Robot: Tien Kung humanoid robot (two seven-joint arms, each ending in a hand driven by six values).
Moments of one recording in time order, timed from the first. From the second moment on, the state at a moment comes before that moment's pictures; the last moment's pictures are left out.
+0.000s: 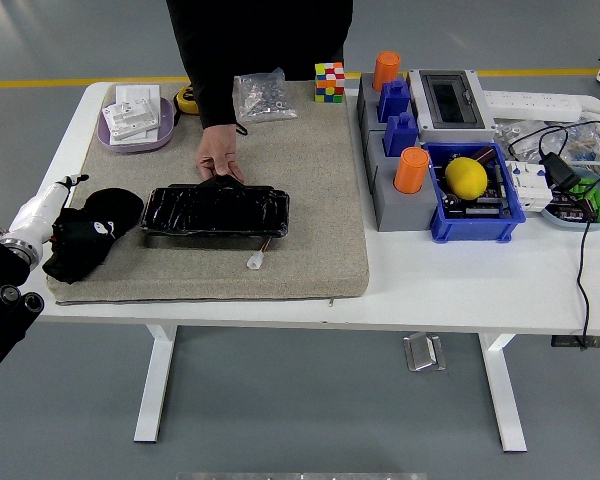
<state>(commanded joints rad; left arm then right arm) -0.44 0.38 -1.05 -0.90 1.72 0.20 0.15 0.07 -0.36 0.51 0.18 -0.62 0.08 -0.18</state>
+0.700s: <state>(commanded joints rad) -0.45 0.36 -1.01 -0.84 1.75 0.27 0.17 0.08 -0.36 0.48 0.18 -0.59 0.07 -0.16</state>
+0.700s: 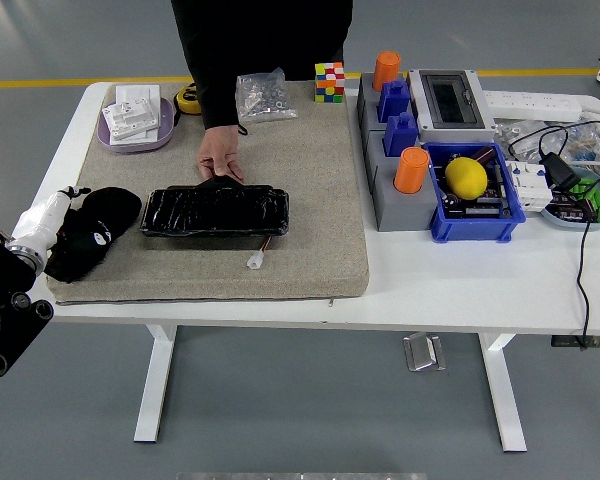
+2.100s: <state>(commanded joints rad) -0.45 0.38 -1.03 -0.97 1.82 0.31 0.21 0.07 -0.36 0.52 0.18 -0.63 0.08 -0.17</state>
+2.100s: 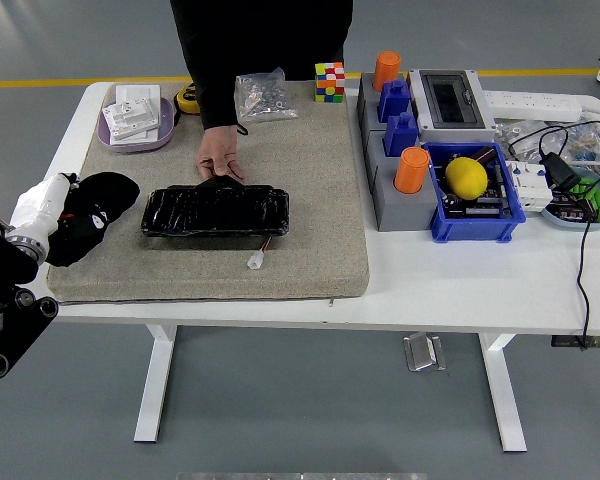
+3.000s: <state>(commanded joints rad) -0.49 0.34 -0.92 -1.04 1.86 0.31 0.28 0.07 -0.36 0.56 0.18 -0.67 0.08 -0.18</state>
